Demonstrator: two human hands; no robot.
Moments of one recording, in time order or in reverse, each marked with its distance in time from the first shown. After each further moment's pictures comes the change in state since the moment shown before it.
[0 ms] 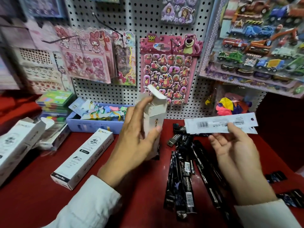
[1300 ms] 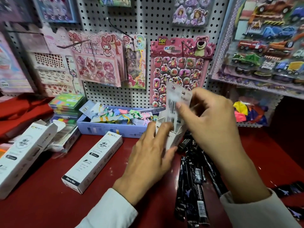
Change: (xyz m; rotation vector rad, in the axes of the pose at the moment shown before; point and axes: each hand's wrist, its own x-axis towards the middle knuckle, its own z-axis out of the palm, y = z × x) left_hand -0.016 0.025 0.005 0.421 -0.105 -0.001; right_hand -0.028 0.003 0.096 -1.190 -0.498 -0.866
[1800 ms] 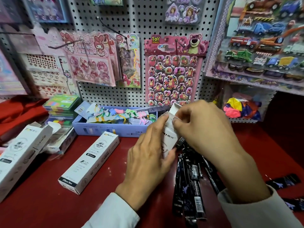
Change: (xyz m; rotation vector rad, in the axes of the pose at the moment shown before) left_hand -0.009 0.009 0.009 0.032 0.166 -0.018; right_hand -0.004 -0.011 -0.009 -0.466 -0.280 0.171
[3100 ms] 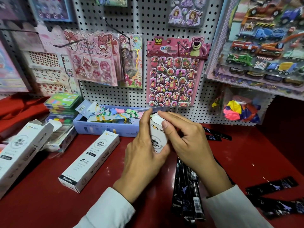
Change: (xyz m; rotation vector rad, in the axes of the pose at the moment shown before) left_hand 0.006 -0.007 0.002 -0.202 0.019 -0.231; right_hand -0.007 0.021 0.070 0.627 0.184 -0.317
